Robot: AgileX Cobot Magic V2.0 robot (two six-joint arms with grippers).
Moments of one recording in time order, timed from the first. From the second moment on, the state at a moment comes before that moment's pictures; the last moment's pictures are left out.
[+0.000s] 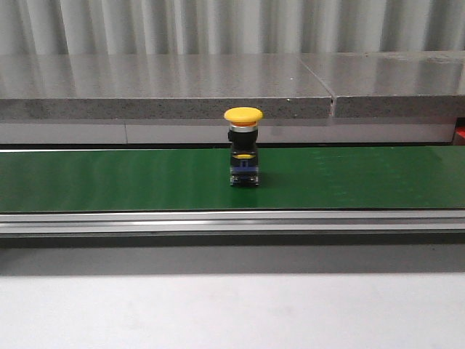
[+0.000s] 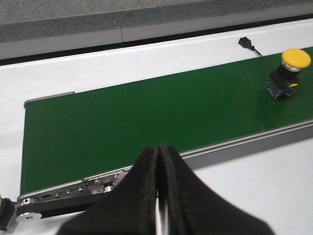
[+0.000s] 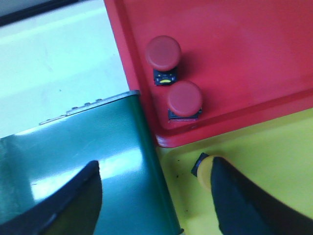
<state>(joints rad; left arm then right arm) -0.15 0.54 -0.68 -0.19 0.76 0.18 -0.41 1.43 -1.25 0.13 0.84 -0.07</state>
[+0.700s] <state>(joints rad) -0.15 0.54 -0.68 -0.19 0.76 0.18 -0.09 1.23 -1.19 0.17 0.93 -0.07</state>
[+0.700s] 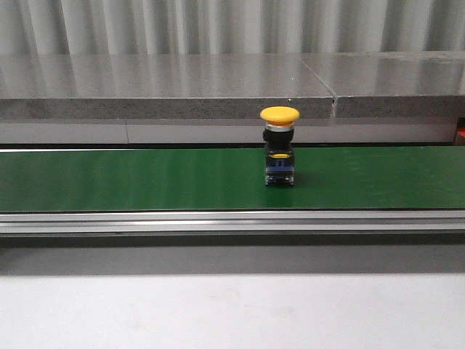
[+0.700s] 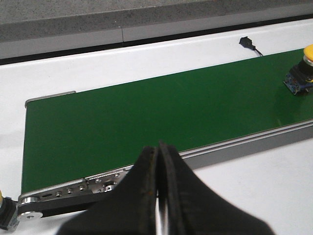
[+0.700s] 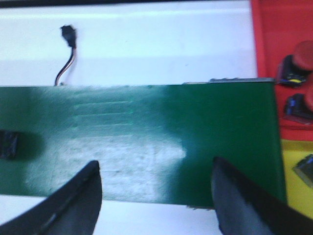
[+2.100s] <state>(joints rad) -0.15 0.54 -0.68 -0.19 0.76 0.18 0.28 1.71 -1.38 0.21 0.95 -0.24</state>
